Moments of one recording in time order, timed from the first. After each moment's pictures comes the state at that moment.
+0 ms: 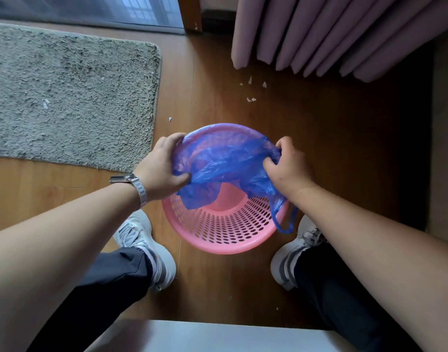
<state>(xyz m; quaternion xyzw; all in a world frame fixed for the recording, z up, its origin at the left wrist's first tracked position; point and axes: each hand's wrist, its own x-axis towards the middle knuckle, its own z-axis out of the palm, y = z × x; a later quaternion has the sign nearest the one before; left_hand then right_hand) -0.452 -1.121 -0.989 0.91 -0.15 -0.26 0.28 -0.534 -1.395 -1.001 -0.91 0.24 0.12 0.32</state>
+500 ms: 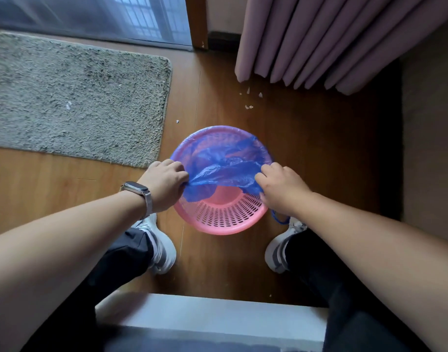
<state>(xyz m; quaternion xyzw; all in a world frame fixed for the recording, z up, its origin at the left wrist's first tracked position) -0.509 -1.087 -0.953 0.91 -0.37 -0.16 0.06 -0.590 -1.378 -0.946 -0.96 -0.15 0.21 -0.02</state>
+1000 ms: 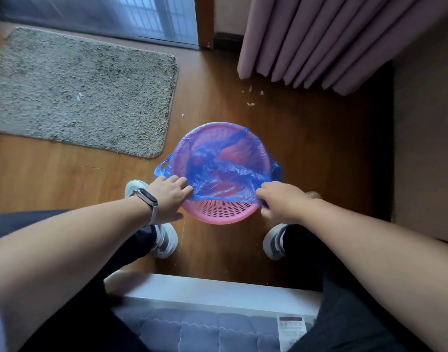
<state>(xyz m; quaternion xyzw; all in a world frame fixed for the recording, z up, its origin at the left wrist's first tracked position) -0.564 -1.068 -0.943 0.84 -0.44 -0.29 -0.13 -0.640 -1.368 -0.927 -0.93 -0.14 0.32 0.12</state>
